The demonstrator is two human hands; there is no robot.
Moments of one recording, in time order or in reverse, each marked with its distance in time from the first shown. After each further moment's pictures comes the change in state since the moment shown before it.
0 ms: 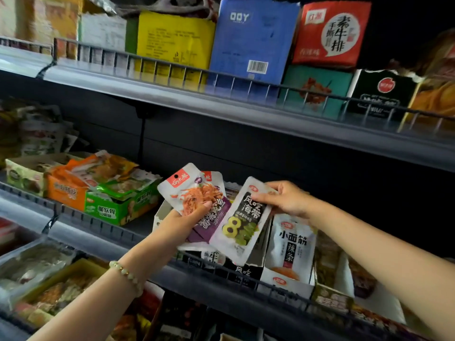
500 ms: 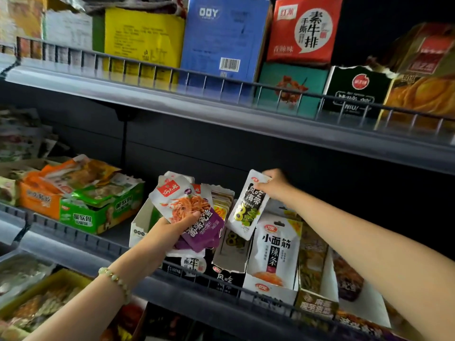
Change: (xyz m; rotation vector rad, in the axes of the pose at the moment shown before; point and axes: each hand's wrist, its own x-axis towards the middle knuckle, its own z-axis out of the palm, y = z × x) left_hand 0.019 -0.015 0.021 0.065 0.017 -0.075; right_hand 0.063 0.023 -0.033 -0.257 0.378 0.037
